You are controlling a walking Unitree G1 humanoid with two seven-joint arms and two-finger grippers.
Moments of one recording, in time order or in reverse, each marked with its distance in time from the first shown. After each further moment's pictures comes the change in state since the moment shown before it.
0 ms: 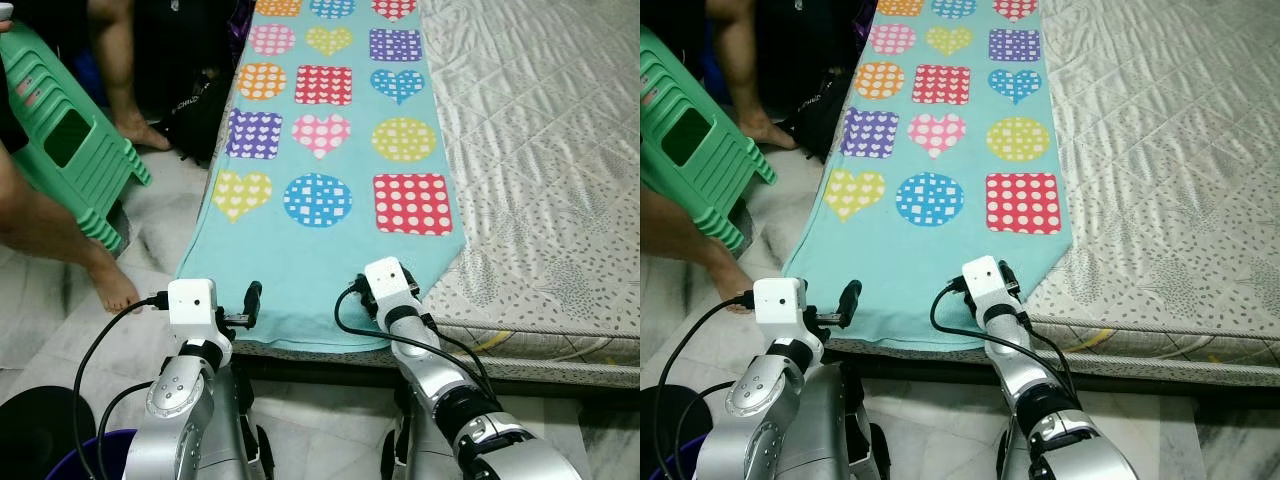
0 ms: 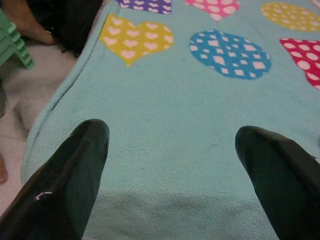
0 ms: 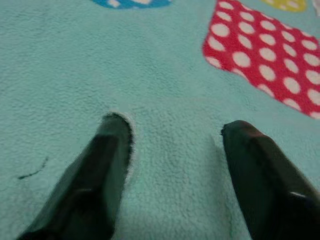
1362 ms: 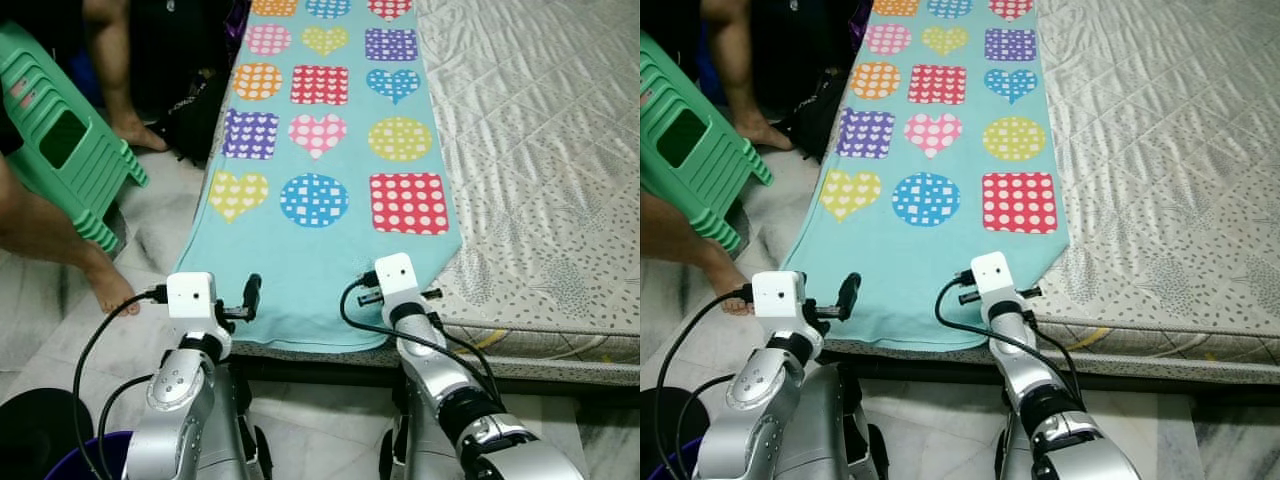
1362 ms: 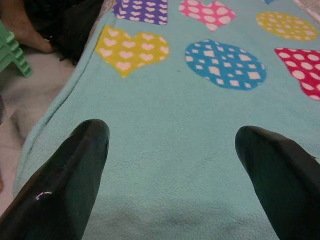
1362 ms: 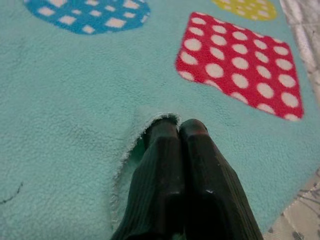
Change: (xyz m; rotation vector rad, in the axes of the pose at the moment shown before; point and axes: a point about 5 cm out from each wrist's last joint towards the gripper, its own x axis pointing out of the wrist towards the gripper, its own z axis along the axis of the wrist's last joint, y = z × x) left arm 0.005 0.000 0.006 0.002 -0.027 -0.001; right arm -0.001 -0.007 0.004 0.079 -0.058 -0.048
